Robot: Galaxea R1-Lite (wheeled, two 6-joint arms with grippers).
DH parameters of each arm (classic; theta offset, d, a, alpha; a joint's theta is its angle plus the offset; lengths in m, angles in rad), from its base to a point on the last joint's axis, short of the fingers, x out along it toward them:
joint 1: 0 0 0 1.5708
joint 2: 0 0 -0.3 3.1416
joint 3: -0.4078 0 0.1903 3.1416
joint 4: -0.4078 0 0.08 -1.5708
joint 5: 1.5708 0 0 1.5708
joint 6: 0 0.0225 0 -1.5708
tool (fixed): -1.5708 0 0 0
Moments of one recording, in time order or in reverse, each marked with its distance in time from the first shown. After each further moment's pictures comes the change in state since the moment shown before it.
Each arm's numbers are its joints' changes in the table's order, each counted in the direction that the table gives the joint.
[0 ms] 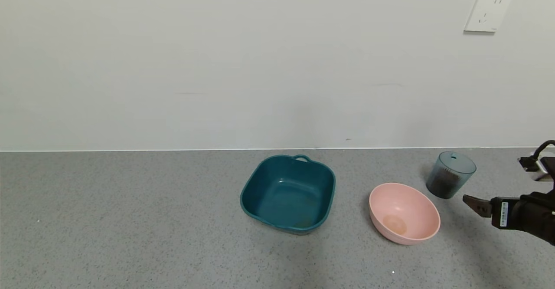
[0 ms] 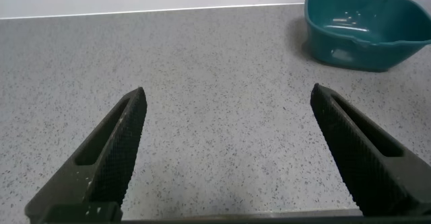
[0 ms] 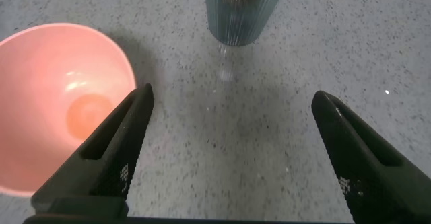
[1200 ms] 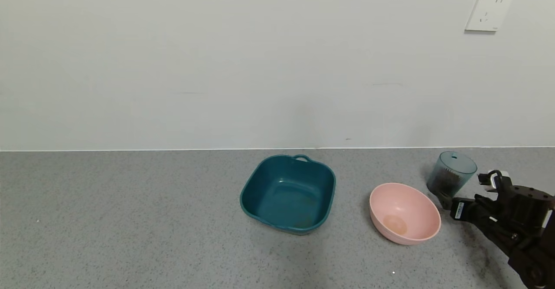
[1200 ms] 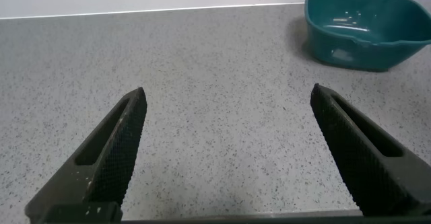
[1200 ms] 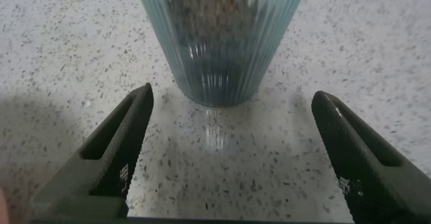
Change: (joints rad) left arm 0.000 0.000 0.000 0.000 0.000 0.000; right arm -0.048 -0.699 0.020 0.931 0.011 0.024
